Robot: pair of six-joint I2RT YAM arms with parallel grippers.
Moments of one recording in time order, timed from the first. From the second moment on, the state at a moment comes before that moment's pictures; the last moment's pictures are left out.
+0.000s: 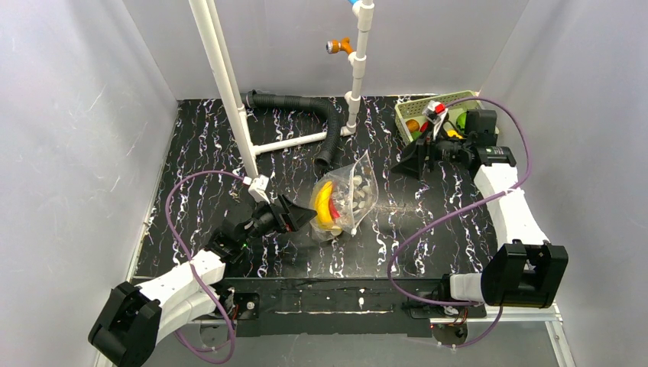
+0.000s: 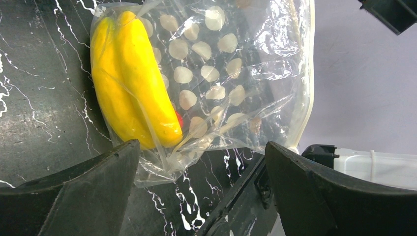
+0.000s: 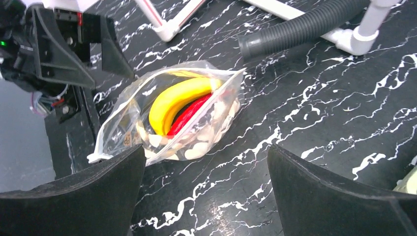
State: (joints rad) left arm -0.57 0.91 0.22 0.49 0.28 -0.84; right arm -0.02 1.31 1.16 -0.53 -1.11 -0.32
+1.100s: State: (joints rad) left arm -0.57 0.98 0.22 0.52 0.28 -0.87; right arm 0.42 1.33 1.16 -0.60 -0.75 -0.23
